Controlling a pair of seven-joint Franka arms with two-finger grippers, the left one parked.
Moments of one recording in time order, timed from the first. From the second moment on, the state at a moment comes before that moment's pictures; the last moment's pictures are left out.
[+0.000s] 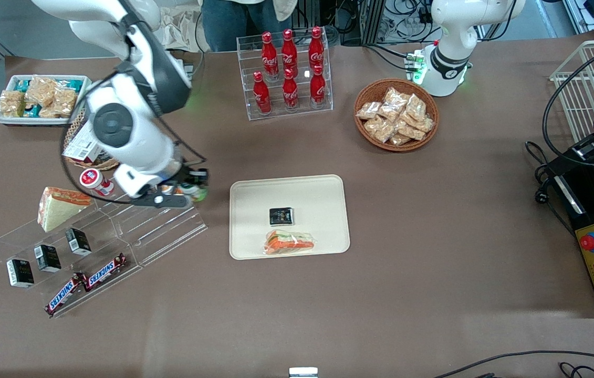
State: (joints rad) arm 0.20 0.18 0.28 -1.86 0.02 1.93 0.59
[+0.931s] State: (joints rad) arm 0.30 0.50 0.30 -1.86 0.02 2.21 0.70
